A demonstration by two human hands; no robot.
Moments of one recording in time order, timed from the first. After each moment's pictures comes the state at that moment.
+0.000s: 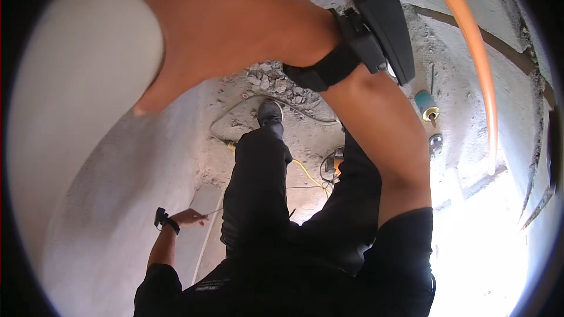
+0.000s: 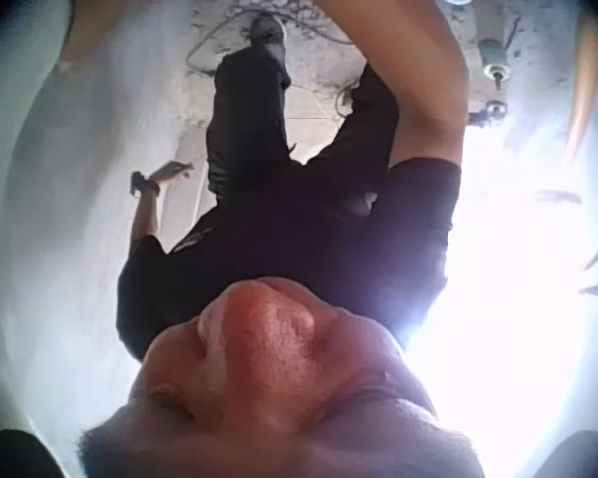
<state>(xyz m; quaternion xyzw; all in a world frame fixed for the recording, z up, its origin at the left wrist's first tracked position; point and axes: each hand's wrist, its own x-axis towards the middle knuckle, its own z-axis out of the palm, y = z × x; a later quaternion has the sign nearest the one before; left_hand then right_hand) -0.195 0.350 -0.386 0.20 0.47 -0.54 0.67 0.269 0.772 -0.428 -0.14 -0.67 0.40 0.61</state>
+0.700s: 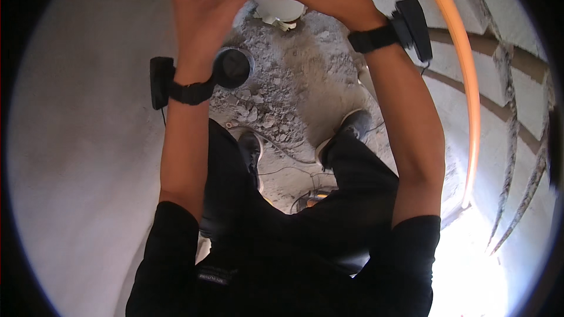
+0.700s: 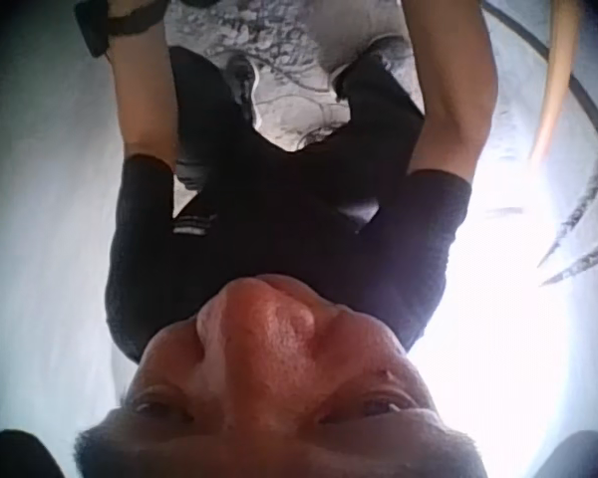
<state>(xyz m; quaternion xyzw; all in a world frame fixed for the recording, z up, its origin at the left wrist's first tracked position) 0.094 0.777 -0.487 0.57 0.40 0.60 0.40 0.261 0.828 -0.493 -0.31 -0.72 0.34 0.52</state>
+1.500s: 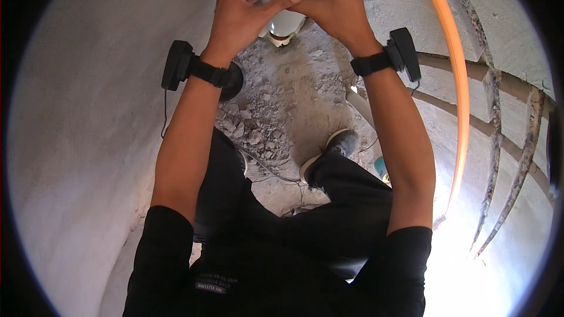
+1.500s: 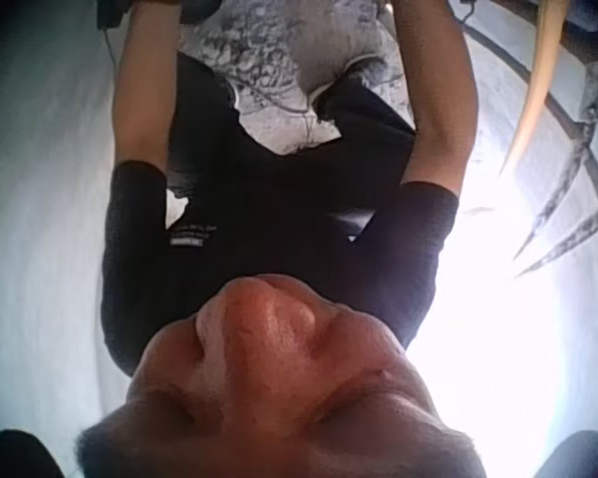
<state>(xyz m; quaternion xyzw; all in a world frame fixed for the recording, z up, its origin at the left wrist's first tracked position) 0.080 0.783 -0.537 0.55 0.55 0.47 0.42 0.254 0.824 -0.523 -0.43 -0.71 0.38 0.41</state>
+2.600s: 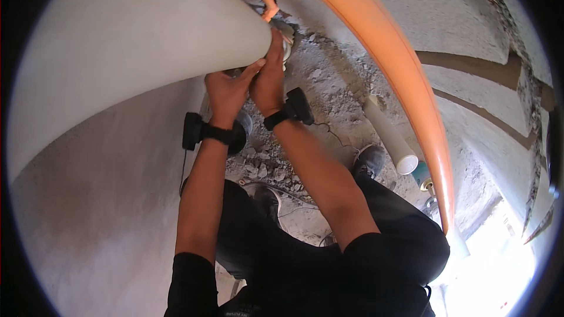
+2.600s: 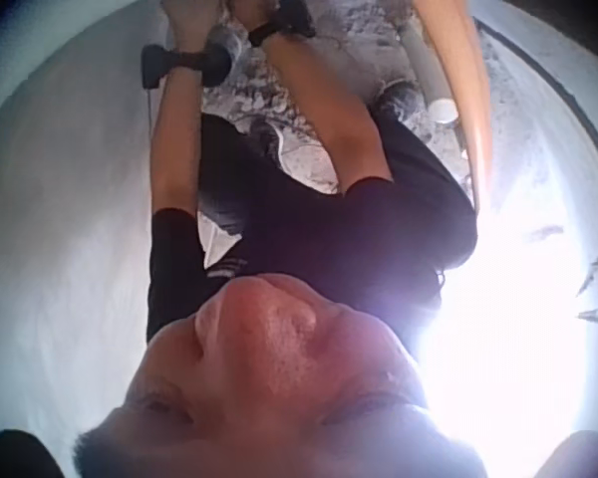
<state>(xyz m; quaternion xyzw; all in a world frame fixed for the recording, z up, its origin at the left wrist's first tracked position) 0.112 0.793 -0.648 0.57 0.60 0.41 0.38 0.192 0.784 -0.696 -0.60 -0.43 0.37 0.57</state>
